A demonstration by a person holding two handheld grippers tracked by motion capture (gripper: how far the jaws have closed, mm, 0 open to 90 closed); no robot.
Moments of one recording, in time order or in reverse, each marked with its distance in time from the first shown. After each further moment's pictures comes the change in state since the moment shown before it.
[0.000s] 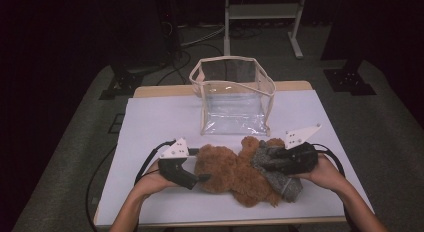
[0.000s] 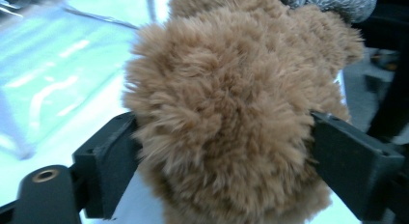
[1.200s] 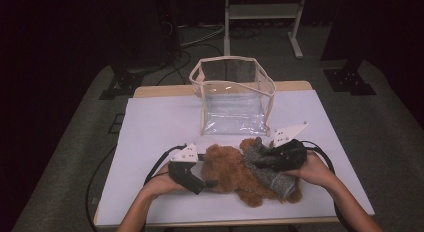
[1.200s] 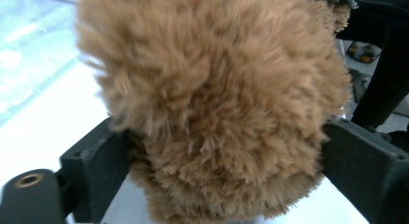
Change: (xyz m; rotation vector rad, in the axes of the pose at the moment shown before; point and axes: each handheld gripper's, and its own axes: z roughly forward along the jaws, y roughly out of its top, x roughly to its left) left arm 0.003 -0.015 0.030 0.023 -0.065 -0.008; right arm -0.004 0.014 0.021 0.025 -0.007 -0.014
